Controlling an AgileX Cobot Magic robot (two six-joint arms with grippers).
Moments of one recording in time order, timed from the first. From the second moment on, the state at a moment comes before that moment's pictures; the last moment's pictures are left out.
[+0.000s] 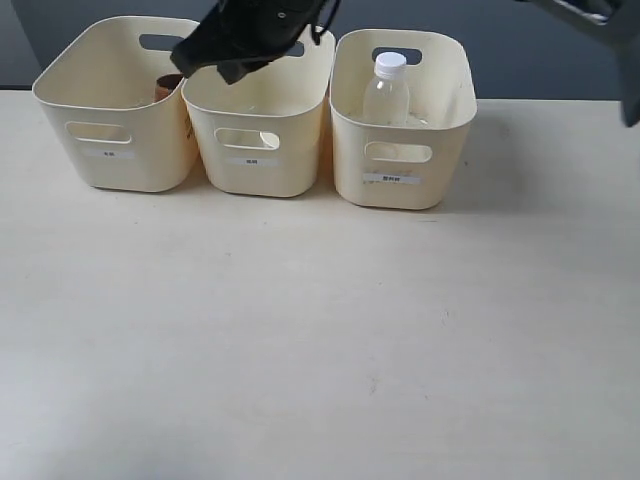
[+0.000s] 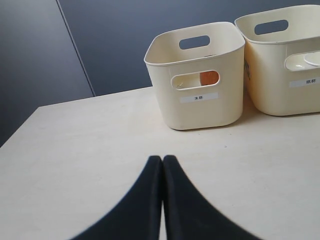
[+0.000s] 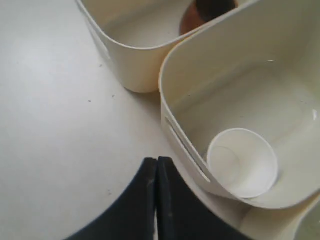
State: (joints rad) left arm 0.00 0.00 0.00 0.08 0.24 0.09; right arm 0.65 2.11 -2.05 0.19 0.93 -0.29
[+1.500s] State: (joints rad) left arm 0.00 0.00 0.00 0.08 0.24 0.09; right arm 0.07 0.11 0.00 0.21 -0.11 -0.28
